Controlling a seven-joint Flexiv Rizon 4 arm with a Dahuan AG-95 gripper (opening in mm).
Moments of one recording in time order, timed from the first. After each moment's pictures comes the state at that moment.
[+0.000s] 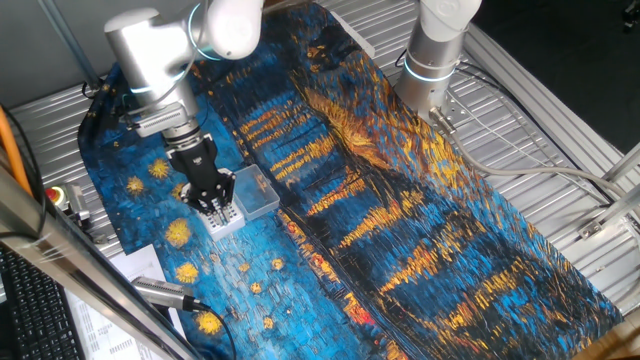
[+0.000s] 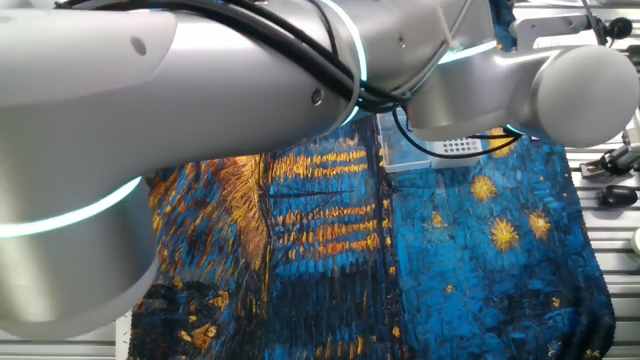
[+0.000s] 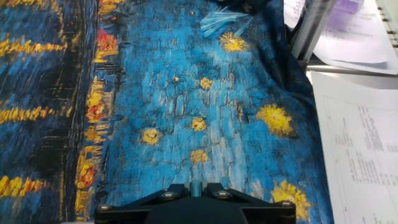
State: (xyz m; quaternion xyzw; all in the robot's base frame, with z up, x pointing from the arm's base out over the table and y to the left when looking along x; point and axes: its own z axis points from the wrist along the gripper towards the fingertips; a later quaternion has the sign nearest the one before) arm 0.611 0.120 0.093 -0.70 0.64 0.20 0.23
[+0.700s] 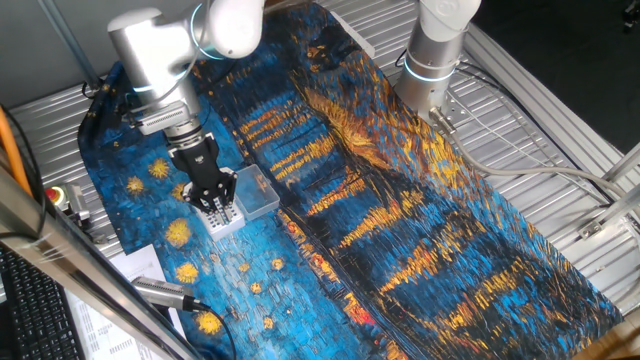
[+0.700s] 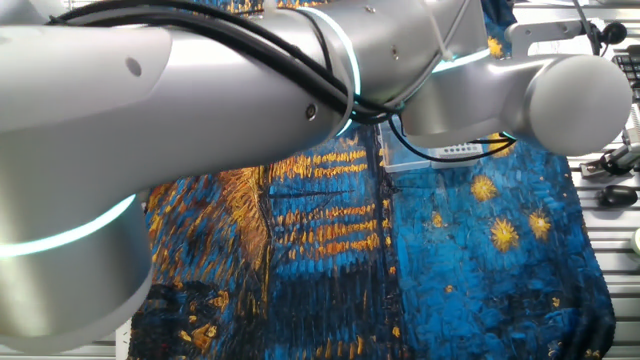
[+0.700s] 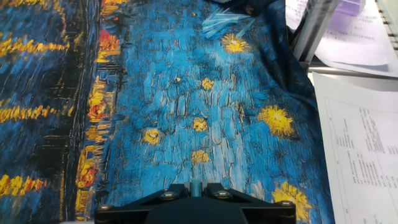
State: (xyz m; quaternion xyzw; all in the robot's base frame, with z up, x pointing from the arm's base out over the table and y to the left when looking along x) arm 0.609 0.120 0.092 -0.71 0.64 0.21 0.23
